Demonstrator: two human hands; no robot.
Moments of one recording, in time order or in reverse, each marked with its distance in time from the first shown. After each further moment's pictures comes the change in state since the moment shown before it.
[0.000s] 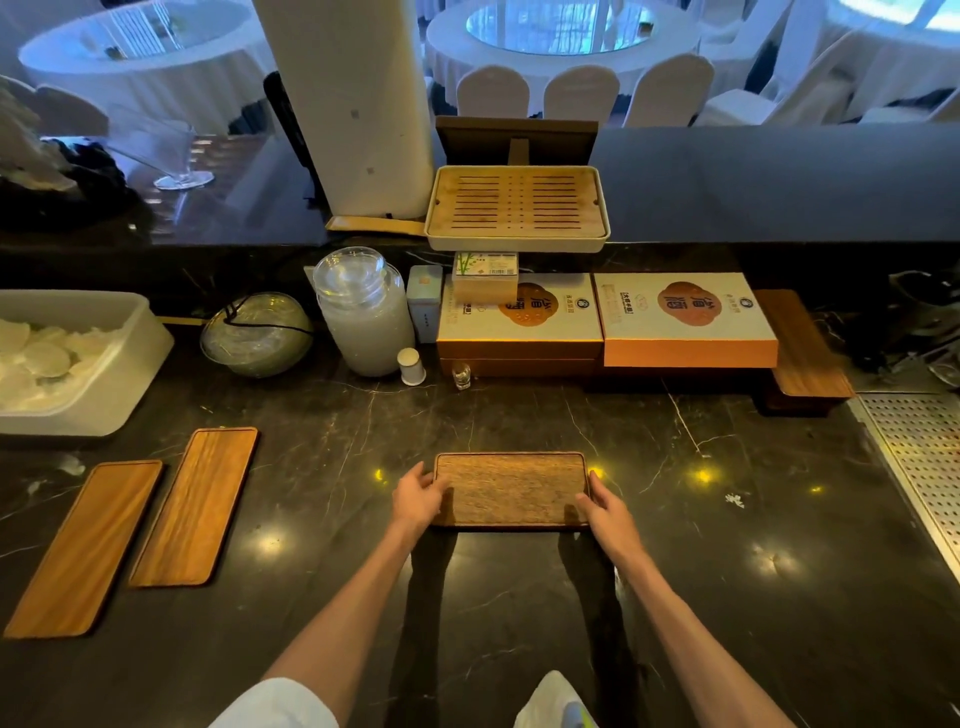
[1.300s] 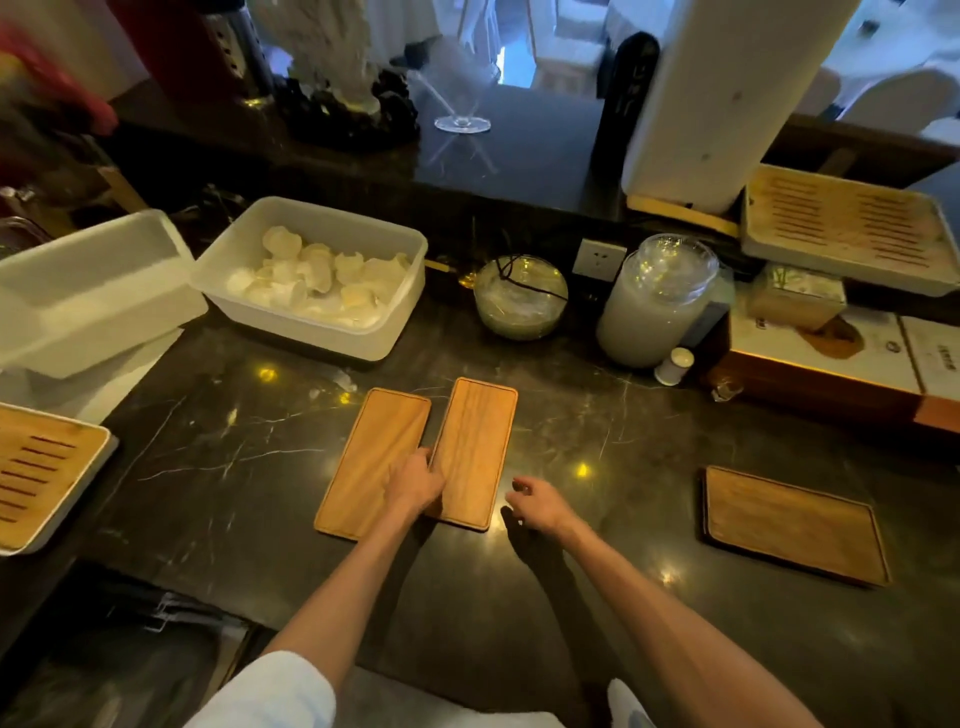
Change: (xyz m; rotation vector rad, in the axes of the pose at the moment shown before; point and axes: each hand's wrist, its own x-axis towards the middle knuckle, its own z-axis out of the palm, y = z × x) left_hand 0.032 -0.123 -0.398 0.427 0.151 -0.044; right_hand -0.063 -0.147 0.466 -0.542 -0.386 0.059
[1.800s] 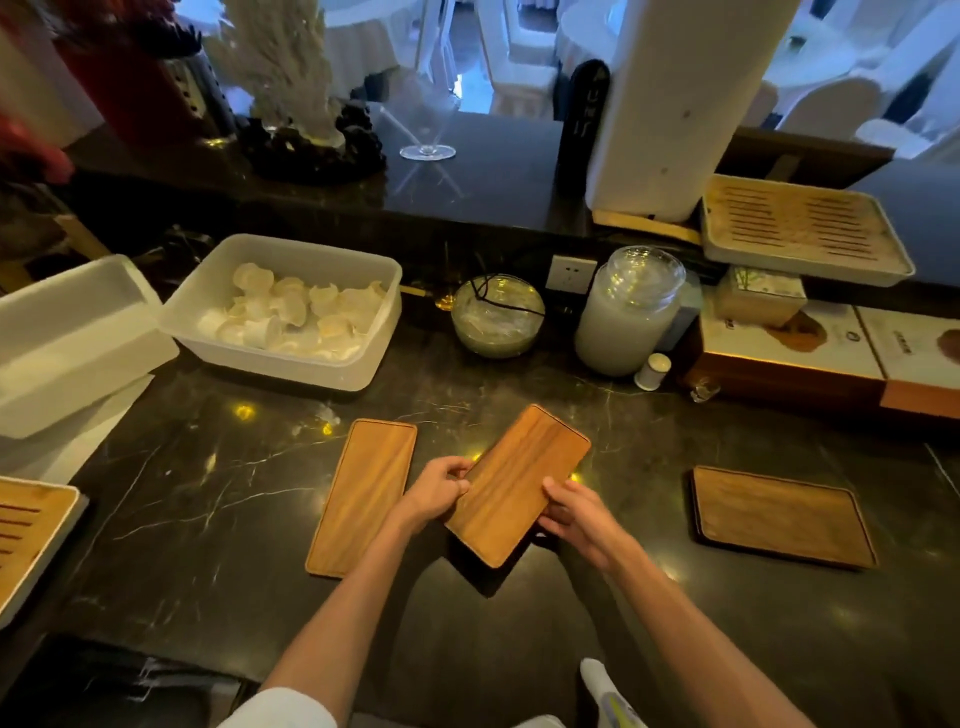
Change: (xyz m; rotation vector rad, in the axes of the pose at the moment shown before) left_hand 0.010 0.039 -0.005 -0.235 -0.329 0.202; right_hand -0.009 0.033 -0.042 0.974 -0.022 0.036
